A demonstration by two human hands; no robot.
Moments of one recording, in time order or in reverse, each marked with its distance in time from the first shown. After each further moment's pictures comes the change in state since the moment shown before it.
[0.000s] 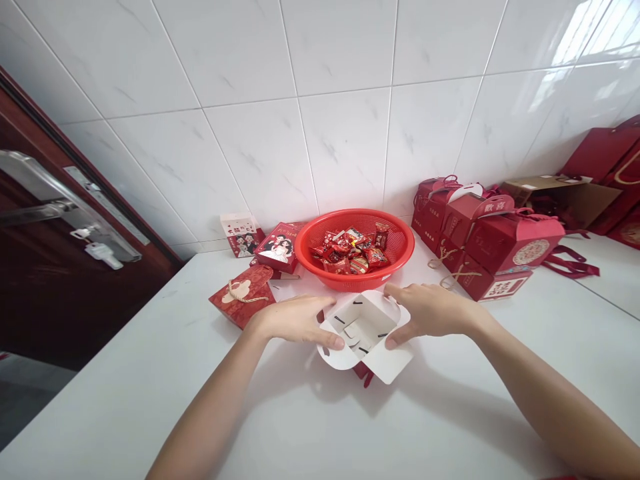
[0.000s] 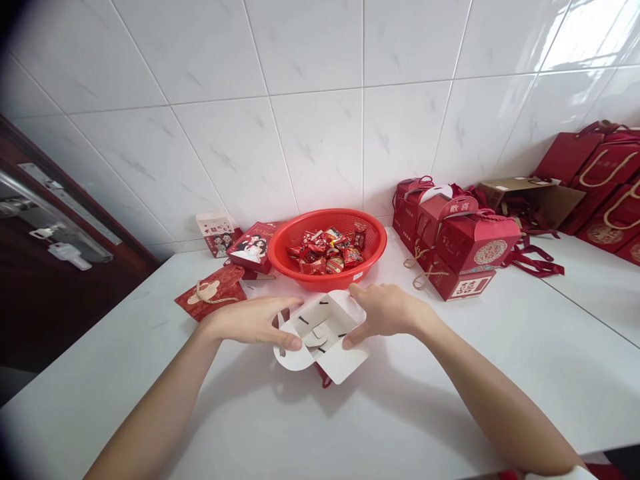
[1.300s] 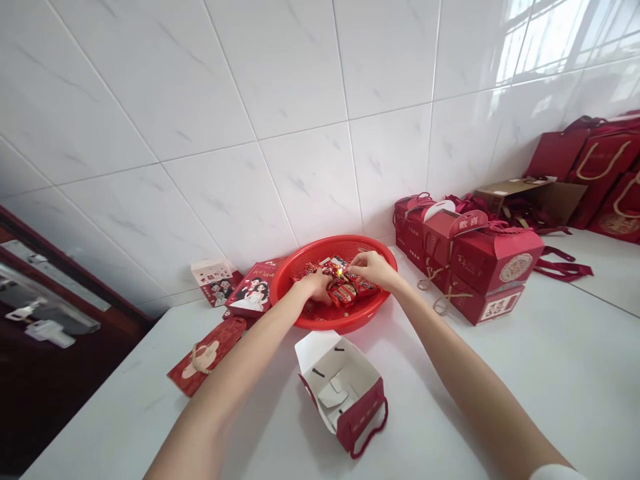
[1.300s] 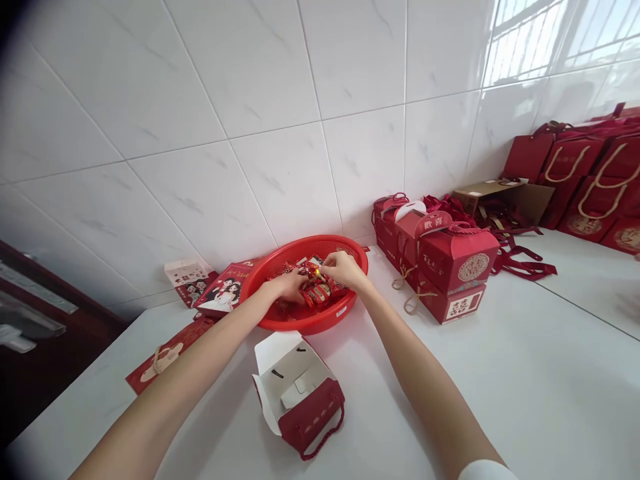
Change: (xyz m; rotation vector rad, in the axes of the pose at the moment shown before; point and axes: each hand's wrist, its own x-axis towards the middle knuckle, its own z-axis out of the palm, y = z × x) left_hand 0.182 -0.017 -0.076 0.538 0.116 -0.207; right_hand 0.152 0.057 -0.017 0.897 0.576 -0.073
